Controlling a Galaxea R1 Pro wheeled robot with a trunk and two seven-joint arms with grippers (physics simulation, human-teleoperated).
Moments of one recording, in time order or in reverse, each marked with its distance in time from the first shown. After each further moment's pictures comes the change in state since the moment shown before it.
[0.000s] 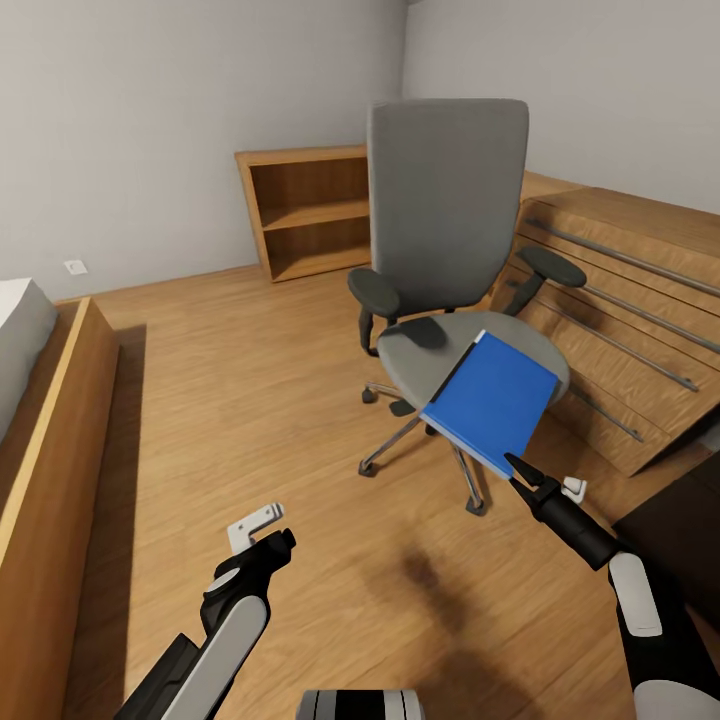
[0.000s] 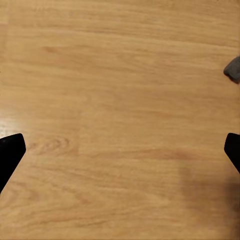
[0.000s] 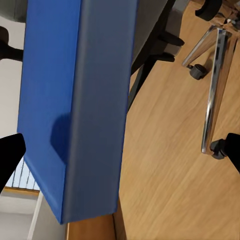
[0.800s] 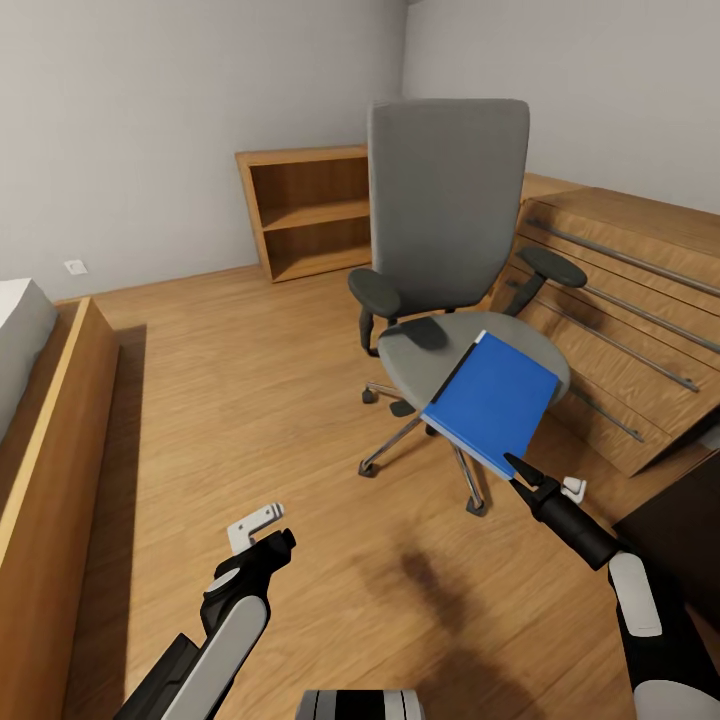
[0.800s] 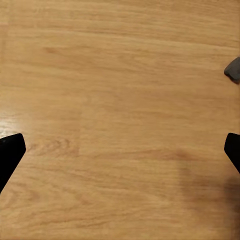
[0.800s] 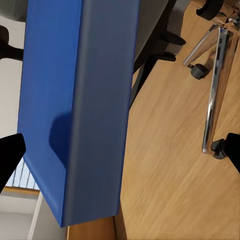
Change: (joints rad) left arm 0.000 0.000 0.000 0.001 0.000 0.000 0.001; right arm 0.000 0.000 0.001 0.000 0.000 0.001 0.002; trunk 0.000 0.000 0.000
